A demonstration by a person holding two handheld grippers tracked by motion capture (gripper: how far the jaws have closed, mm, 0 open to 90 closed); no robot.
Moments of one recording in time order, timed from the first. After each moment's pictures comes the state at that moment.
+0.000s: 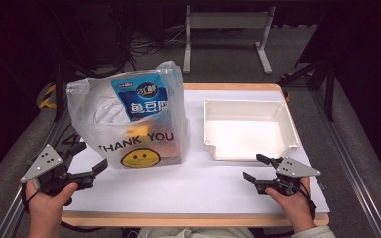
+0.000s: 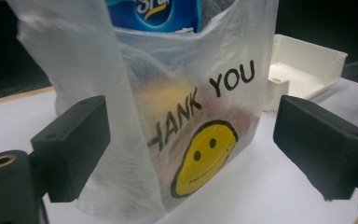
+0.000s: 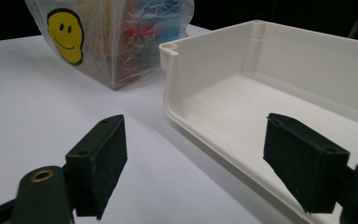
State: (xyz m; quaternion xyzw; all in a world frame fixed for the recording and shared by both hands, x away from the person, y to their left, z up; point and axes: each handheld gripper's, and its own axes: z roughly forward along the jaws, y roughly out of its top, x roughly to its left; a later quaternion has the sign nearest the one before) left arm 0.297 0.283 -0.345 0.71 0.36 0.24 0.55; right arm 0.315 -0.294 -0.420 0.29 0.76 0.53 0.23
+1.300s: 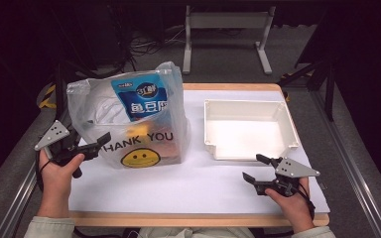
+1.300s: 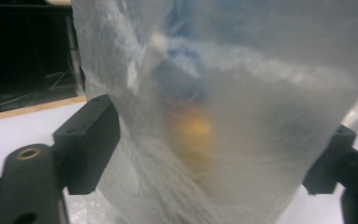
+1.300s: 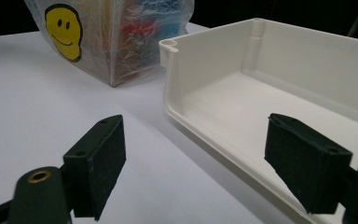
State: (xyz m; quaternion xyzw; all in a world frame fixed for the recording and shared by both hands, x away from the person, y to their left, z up) left arm 0.371 0.290 -0.362 0.69 0.37 0.23 0.58; right arm 0.315 -0.293 -0.422 0.29 0.76 0.53 0.24
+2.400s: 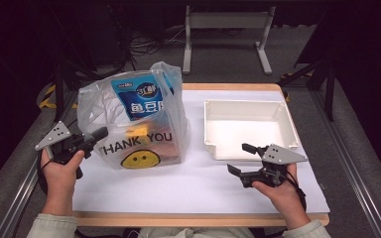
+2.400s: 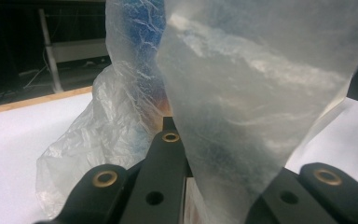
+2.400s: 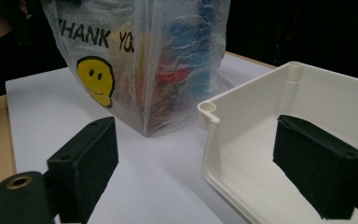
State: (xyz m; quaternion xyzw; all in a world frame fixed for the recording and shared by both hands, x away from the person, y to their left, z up) left arm 0.373 0.291 -0.366 0.70 0.35 0.20 0.59; right arm 0.328 -0.247 -0.378 0.28 0.76 0.55 0.20
